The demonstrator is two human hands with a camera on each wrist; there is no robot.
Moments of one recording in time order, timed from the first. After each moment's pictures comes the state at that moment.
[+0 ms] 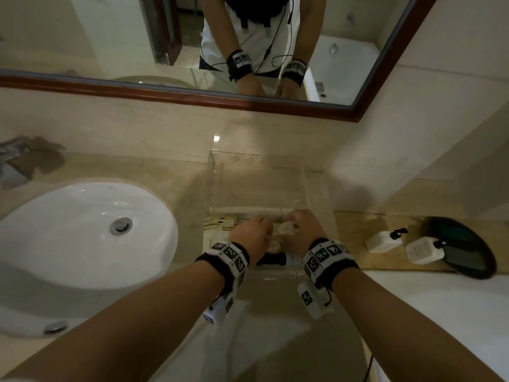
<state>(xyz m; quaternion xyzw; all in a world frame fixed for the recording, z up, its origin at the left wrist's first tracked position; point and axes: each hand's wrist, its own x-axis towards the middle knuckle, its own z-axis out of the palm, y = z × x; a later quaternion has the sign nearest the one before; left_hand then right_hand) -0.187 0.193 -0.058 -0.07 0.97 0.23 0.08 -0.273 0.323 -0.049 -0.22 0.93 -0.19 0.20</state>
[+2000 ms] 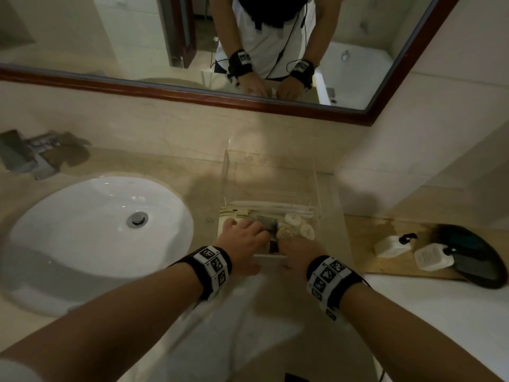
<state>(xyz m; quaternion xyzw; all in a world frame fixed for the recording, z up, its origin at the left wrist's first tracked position) -0.133 0.164 -0.048 0.04 0.99 0.02 0.11 -0.221 0.315 -0.036 -0.45 0.86 0.10 0.23</state>
